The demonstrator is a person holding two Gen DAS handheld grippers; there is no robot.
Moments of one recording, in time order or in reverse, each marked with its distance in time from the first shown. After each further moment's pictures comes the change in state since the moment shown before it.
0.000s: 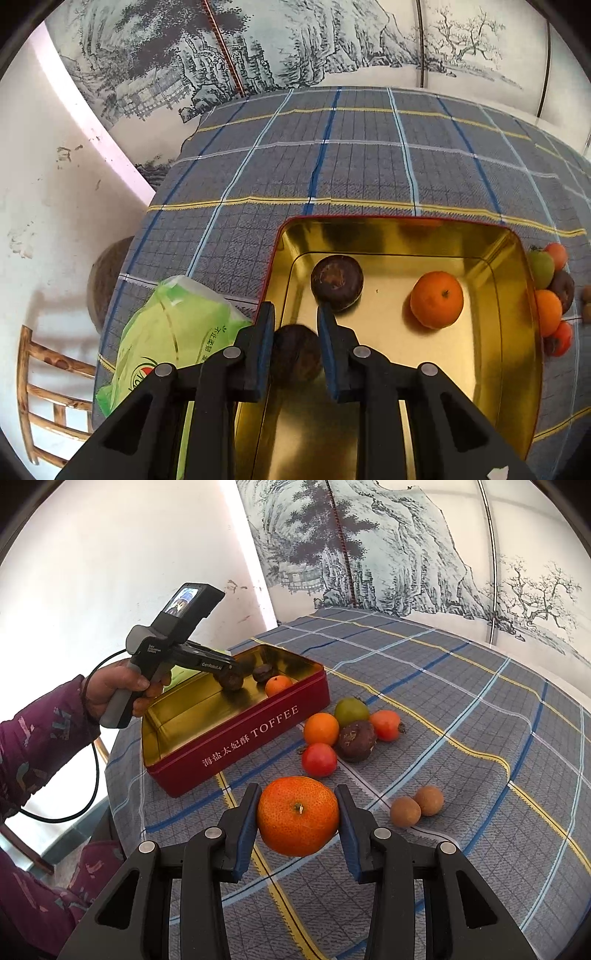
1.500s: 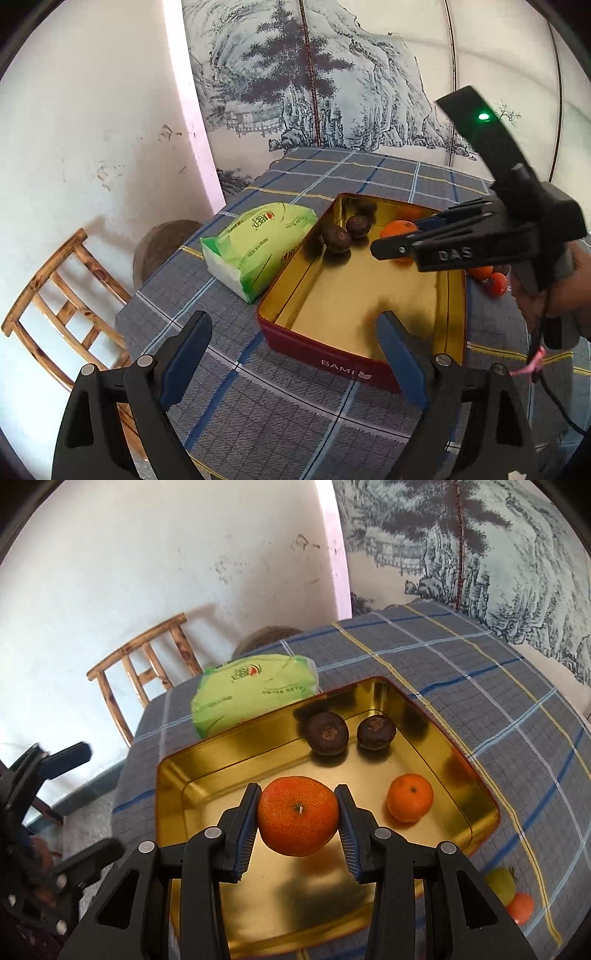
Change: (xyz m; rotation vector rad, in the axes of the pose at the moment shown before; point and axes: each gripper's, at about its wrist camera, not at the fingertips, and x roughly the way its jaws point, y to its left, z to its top) left arm -0.148 0.000 -0.162 -0.292 -0.263 0.120; right arm 0.163 0.104 0.129 -0.203 0.201 0.135
